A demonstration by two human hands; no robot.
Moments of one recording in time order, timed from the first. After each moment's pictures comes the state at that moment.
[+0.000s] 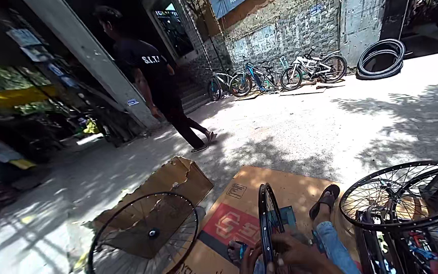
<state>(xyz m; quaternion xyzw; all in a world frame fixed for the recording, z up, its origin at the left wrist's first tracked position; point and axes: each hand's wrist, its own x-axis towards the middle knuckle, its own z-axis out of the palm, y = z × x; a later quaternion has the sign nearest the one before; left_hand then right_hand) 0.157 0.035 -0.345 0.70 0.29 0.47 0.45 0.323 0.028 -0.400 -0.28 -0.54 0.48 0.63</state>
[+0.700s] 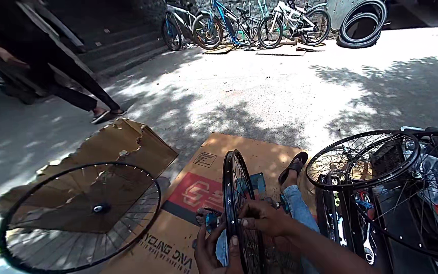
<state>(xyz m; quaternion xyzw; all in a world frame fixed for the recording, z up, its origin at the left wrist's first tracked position) 0.152 0.032 -0.350 0.70 0.30 0.49 0.43 0.331 0.009 -0.394 -0.35 -0.57 0.39 0.63</state>
